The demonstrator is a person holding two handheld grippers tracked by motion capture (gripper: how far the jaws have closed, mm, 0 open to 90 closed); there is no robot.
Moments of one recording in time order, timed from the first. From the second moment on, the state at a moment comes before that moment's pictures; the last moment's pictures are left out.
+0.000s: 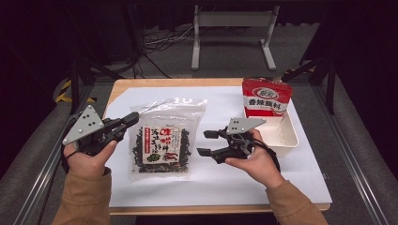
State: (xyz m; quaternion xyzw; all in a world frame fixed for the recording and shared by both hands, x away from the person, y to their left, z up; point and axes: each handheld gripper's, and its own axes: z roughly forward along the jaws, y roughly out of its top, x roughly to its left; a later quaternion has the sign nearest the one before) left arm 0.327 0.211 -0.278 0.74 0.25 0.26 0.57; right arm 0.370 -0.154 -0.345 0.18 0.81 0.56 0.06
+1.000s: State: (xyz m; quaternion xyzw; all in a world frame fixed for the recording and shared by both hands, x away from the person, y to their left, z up) left arm 0.323 0.196 -0.276 0.73 0.22 0.23 0.60; right arm 0.371 -0.137 -0.337 0.14 0.79 0.59 -0.01
